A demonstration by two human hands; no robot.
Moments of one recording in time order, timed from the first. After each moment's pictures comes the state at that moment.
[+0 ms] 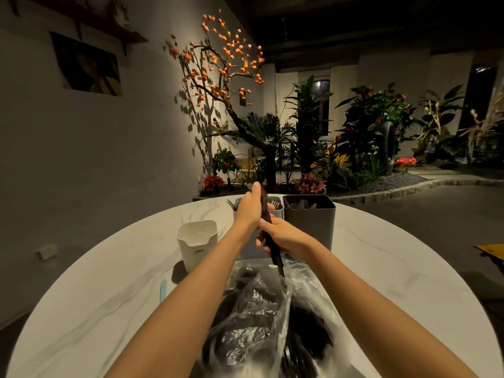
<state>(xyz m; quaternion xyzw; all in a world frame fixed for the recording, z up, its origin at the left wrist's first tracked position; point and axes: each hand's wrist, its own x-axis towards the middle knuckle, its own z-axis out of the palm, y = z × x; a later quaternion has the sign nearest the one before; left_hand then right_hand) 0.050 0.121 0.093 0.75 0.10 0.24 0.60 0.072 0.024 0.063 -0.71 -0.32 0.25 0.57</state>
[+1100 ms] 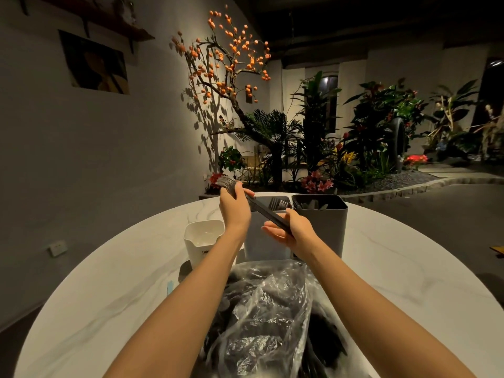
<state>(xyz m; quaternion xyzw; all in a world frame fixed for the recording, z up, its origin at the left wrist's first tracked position) 0.054 0.152 0.085 0.62 0.15 0.46 0.62 0.092 0.043 0.058 -0.54 -0.07 0.22 0.81</state>
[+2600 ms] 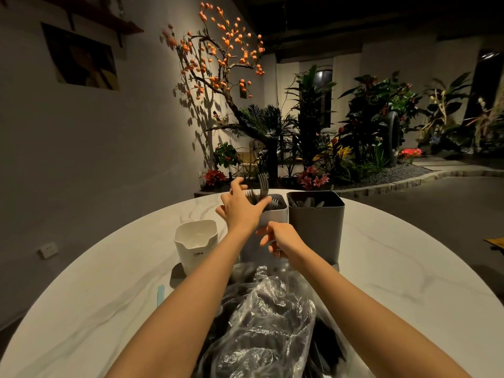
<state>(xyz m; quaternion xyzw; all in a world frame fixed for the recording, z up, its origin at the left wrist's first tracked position) 0.084 0.153 0.068 0.83 0.19 0.39 0.34 0.098 0.051 0.032 -0.71 -0.16 0.18 0.66</state>
